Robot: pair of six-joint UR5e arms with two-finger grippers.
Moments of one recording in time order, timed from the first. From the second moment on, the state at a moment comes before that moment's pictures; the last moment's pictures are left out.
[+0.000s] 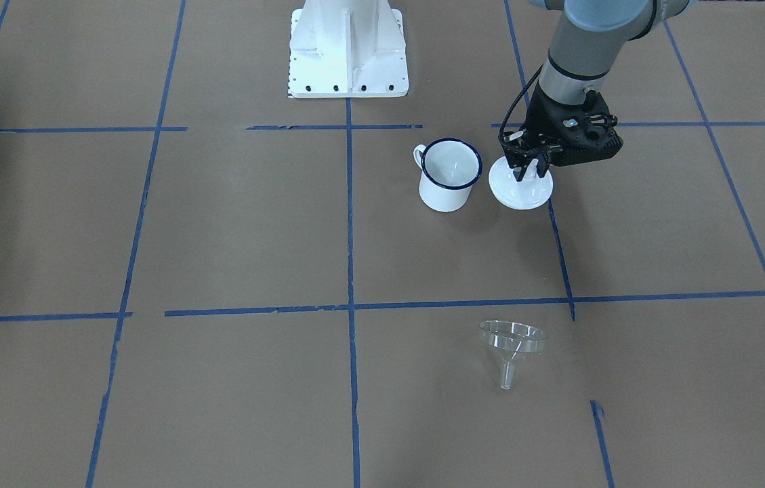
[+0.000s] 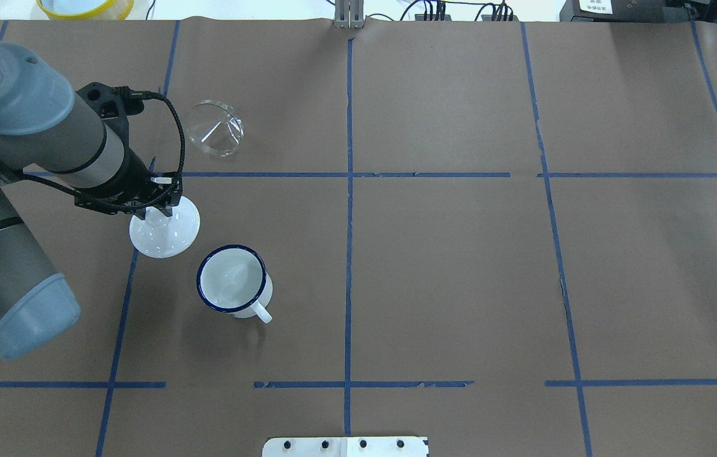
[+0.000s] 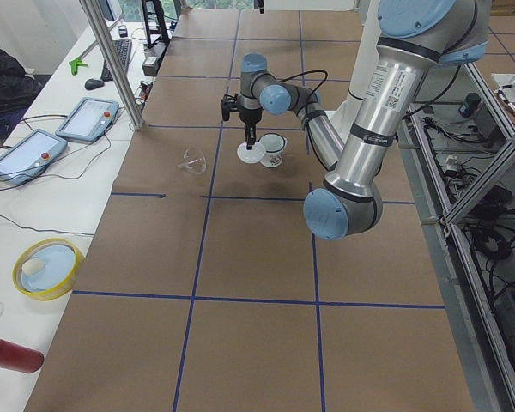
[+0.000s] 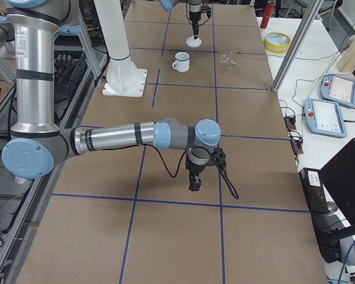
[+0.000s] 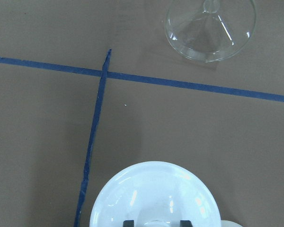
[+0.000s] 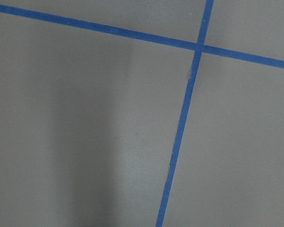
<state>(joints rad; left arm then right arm) -0.75 -1.99 -2.05 -1.35 -2.01 -1.17 1.45 -1.63 1.79 -1.79 2.31 -0.13</state>
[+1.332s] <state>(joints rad) -0.60 -2.09 -2.02 -1.34 -2.03 -1.42 1.45 -1.63 1.79 -1.79 2.31 -0.13</state>
